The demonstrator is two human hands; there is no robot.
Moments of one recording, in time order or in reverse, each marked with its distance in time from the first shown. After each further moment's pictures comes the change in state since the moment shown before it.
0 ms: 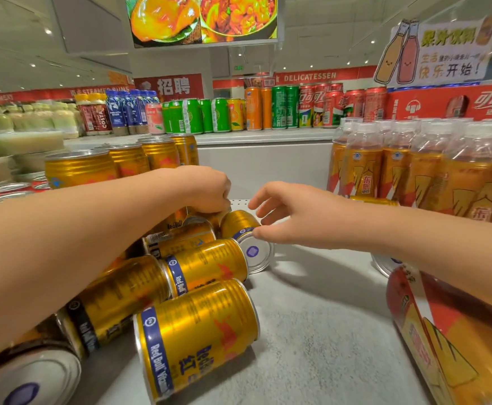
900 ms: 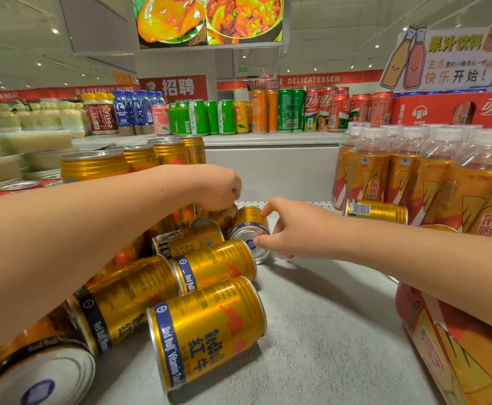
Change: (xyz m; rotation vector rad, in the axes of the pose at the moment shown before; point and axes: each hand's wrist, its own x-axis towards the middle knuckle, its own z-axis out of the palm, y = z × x) left_hand -0.013 0.000 -0.012 -0.189 -0.007 0.056; right_hand 0.020 0.005 0.025 -0.203 -0.054 0.150
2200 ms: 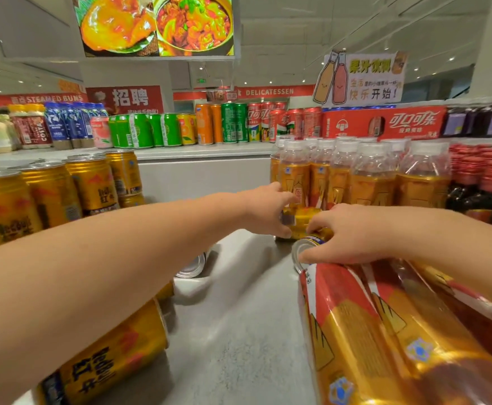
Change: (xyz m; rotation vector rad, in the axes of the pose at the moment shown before) left_hand 0.053 0.173 -0.015 -0.127 0.106 0.388; right_hand -0.105 0.092 -0.082 -0.417 -0.124 0.332
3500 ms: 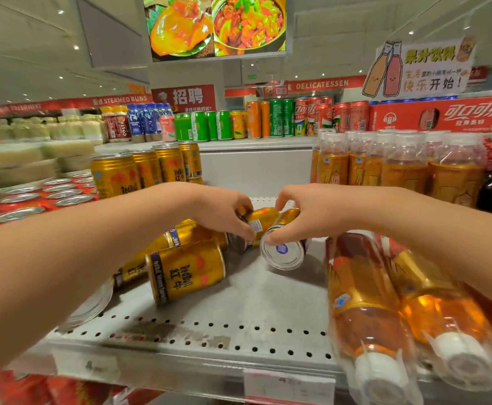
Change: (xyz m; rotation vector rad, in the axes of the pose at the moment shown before) left_hand -0.158 -0.027 -0.024 -0.150 -0.274 -0.420; right_hand -0.017 -0.073 -0.013 0.215 0.112 -0.360
